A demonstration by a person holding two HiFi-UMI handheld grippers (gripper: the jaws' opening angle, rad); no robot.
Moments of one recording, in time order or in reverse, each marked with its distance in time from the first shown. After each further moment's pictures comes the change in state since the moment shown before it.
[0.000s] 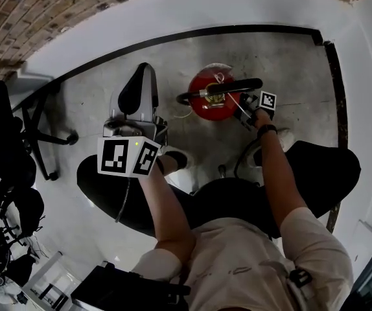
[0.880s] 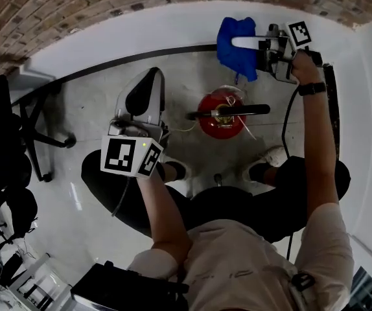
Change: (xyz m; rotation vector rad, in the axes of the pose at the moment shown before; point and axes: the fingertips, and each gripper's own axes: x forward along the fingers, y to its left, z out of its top) left arm 0.015 0.023 0.006 0.029 0.007 -0.015; right arm 0.102 0.378 -0.014 -0.582 0.797 0.292
